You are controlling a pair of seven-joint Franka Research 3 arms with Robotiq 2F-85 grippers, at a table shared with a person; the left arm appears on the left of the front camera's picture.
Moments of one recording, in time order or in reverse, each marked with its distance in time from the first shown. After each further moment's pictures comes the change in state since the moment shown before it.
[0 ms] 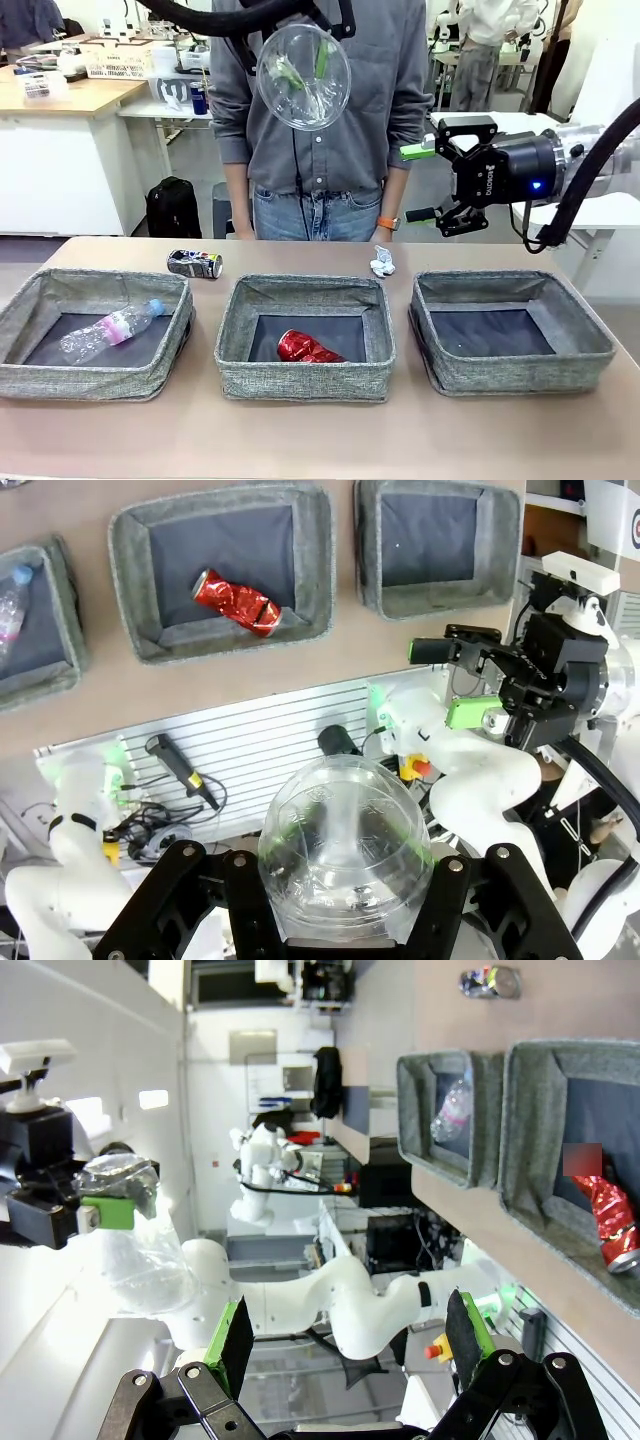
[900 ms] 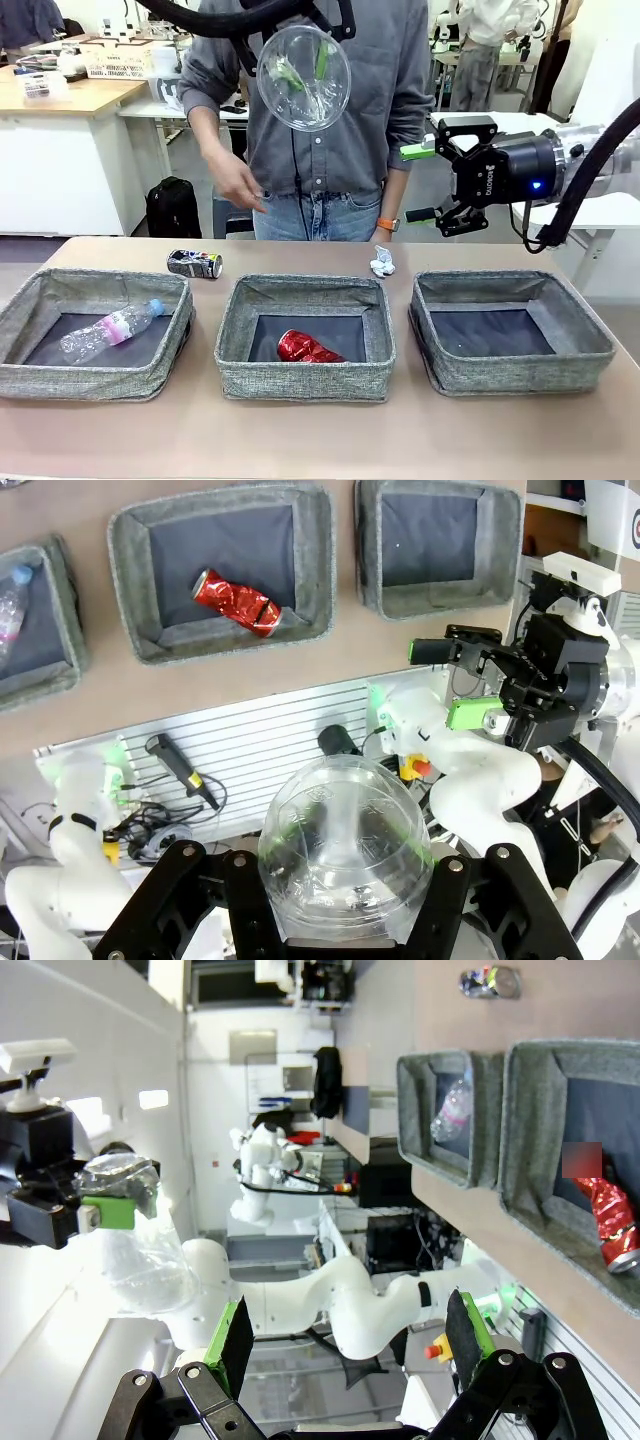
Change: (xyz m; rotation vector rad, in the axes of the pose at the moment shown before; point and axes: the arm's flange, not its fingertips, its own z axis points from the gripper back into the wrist) left arm 0.000 0.000 0.000 0.000 0.001 0.000; right arm 0.000 0.000 0.000 0.000 0.000 0.000
